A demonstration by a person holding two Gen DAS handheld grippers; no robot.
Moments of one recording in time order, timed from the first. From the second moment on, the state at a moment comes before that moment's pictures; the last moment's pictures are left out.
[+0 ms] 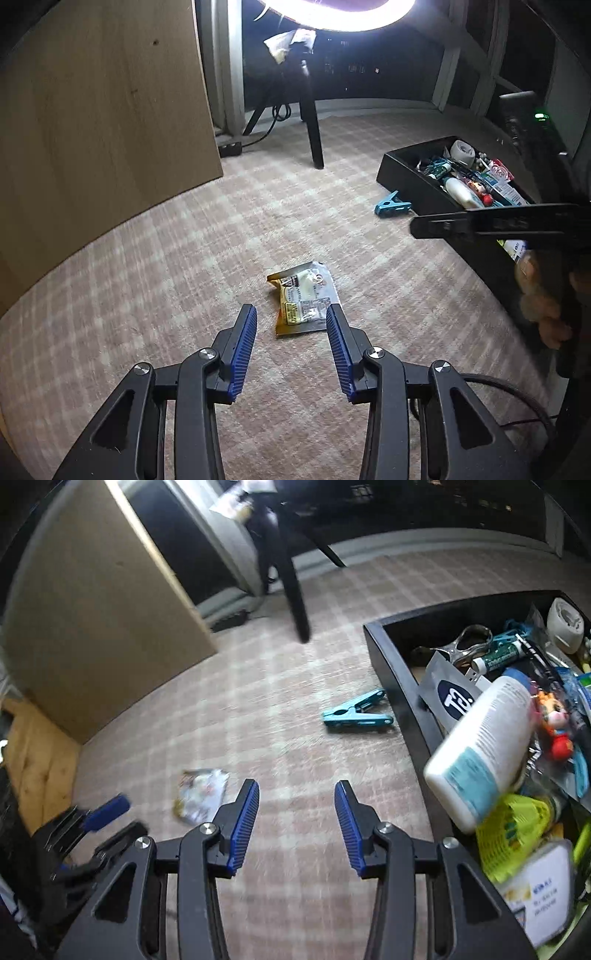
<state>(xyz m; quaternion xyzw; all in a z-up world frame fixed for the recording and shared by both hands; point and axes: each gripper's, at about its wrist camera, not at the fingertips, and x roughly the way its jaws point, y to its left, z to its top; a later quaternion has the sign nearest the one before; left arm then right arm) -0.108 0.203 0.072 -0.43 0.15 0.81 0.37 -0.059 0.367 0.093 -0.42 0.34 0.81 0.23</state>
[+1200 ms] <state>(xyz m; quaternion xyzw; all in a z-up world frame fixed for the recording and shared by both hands) -0.126 0.231 0.026 -0.43 0.14 0.81 0.37 -0.133 0.393 0.070 -0.40 0.28 0.82 0.29</state>
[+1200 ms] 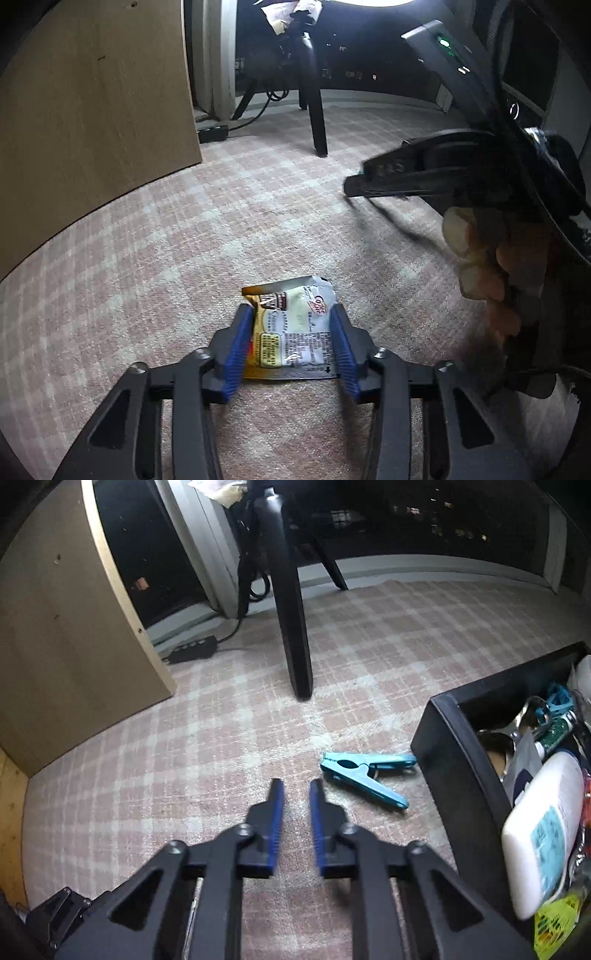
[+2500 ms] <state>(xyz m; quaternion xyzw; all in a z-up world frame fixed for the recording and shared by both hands) -0.143 0.246 0.030 -0.51 0.15 0.76 0.37 -0.196 0.418 0.074 -0.67 -0.13 0.72 -0.08</state>
